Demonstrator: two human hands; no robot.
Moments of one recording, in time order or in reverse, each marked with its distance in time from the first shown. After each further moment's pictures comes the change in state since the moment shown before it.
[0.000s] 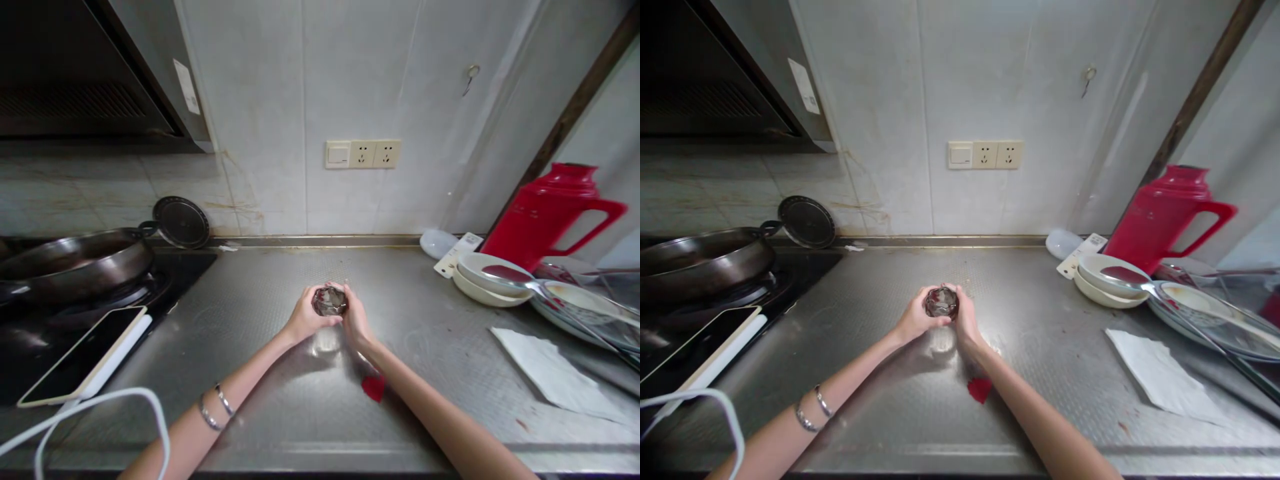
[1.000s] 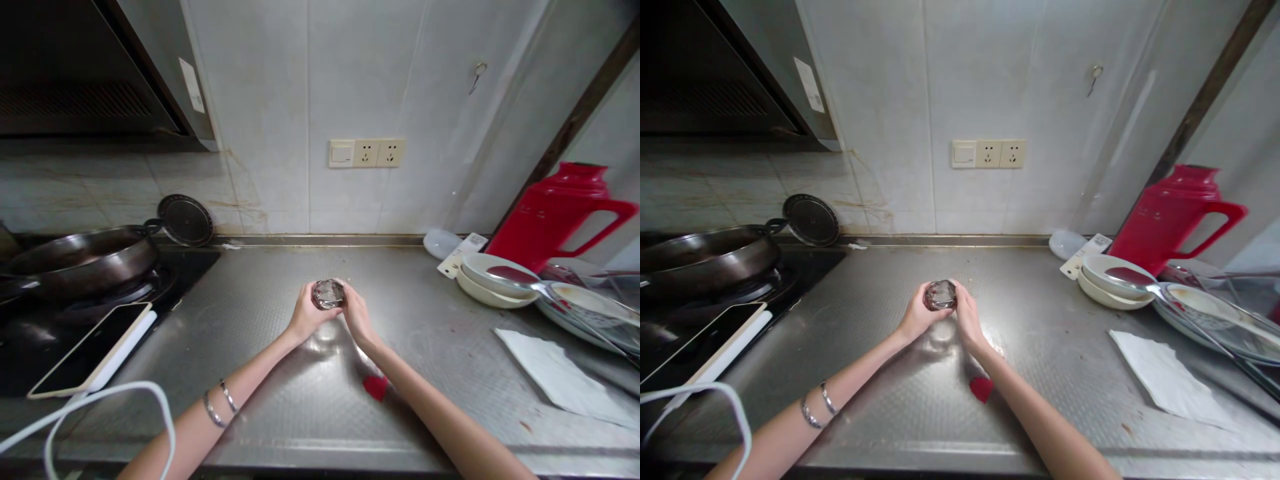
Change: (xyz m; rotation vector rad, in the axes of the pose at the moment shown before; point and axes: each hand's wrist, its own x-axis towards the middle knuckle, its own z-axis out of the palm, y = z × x) left_hand 0.001 -0.004 0.006 0.047 0.201 -0.048; right_hand -0.001 -0.003 0.000 -0.198 0.011 -0.110
